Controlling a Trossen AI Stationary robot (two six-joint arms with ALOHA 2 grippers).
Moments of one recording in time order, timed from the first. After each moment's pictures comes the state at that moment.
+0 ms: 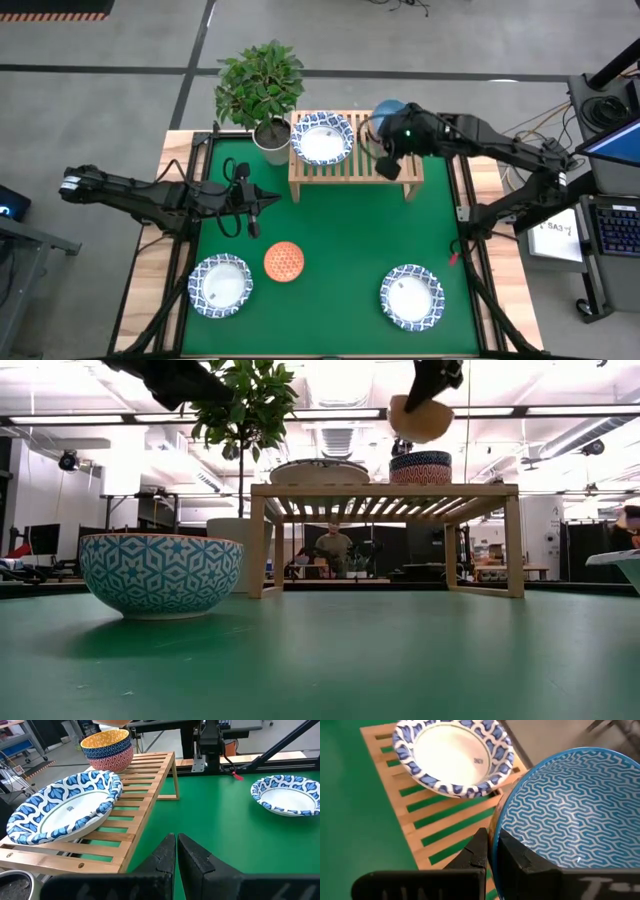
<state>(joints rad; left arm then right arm) -0.16 0.90 0.72 -0.15 -0.44 0.02 -0.28 1.38 1.61 -1.04 0.34 -0.02</state>
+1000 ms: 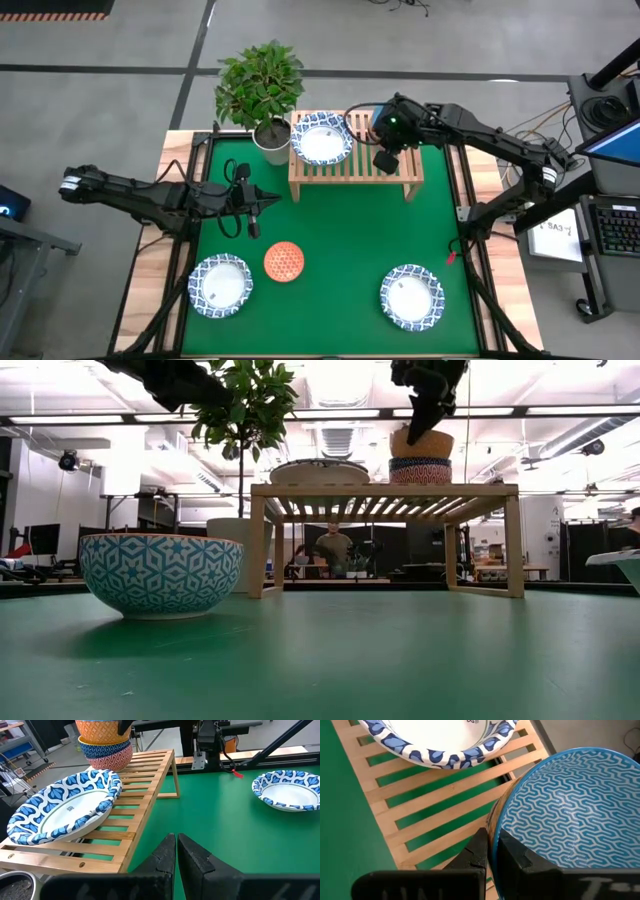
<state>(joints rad) -0.16 0.90 0.71 -0.15 -0.44 0.04 -0.42 1.46 1.61 -1.10 0.21 -0.09</state>
